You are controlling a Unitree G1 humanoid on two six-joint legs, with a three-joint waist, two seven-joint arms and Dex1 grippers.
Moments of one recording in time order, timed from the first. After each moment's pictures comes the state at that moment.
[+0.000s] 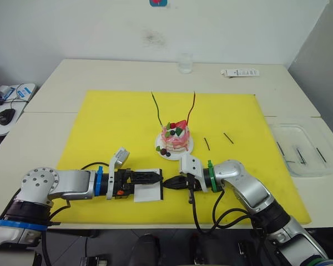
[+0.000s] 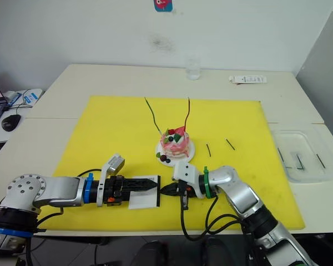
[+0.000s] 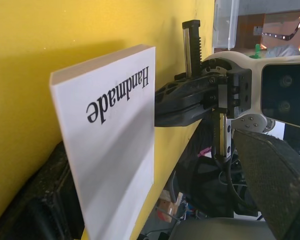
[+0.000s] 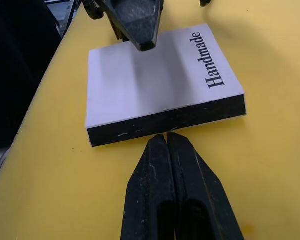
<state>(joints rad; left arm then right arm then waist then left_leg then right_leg) -0.33 0.87 -0.09 0.12 -1.97 1.36 -0.03 -0.44 -0.35 0.47 -0.07 0.14 0.41 1.06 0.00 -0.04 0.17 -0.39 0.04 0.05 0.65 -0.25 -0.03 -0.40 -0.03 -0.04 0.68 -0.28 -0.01</state>
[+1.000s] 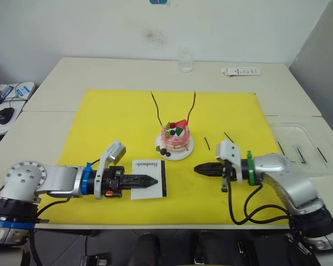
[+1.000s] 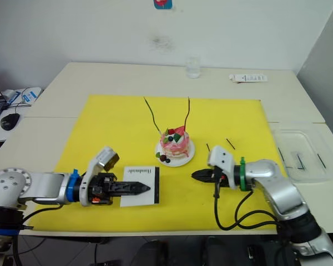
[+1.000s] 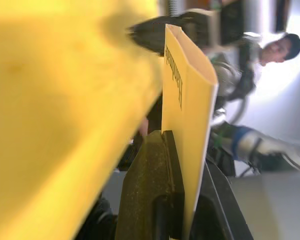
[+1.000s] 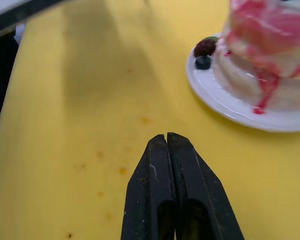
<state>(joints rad) -0.36 0.95 0.04 -0.06 -1.94 1.39 -0.34 -0.33 -0.62 0.17 -0.35 0.32 0.60 1.01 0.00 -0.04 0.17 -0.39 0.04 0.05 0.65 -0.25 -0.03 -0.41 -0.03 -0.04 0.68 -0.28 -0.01</state>
